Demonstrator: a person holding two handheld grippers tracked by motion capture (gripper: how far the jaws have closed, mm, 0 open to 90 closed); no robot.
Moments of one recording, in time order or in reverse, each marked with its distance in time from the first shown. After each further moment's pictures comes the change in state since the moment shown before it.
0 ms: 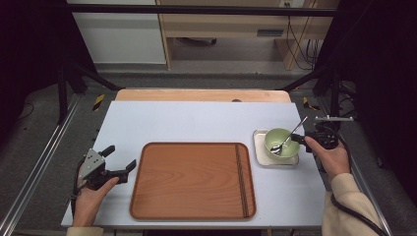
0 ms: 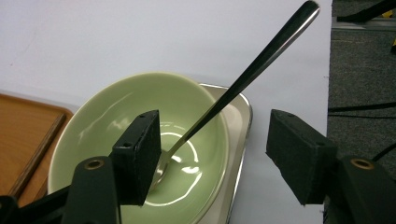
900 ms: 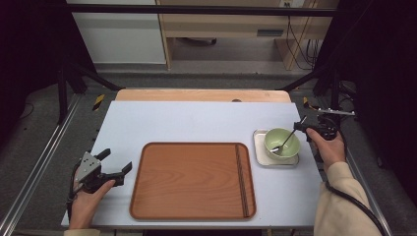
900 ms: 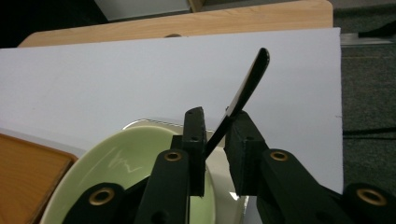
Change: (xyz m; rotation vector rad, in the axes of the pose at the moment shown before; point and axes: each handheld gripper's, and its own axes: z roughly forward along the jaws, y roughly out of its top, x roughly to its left) left arm 0.004 -0.008 -0.006 0.020 0.024 -0.007; right arm -0.021 0.016 0.018 -0.106 0.098 0.060
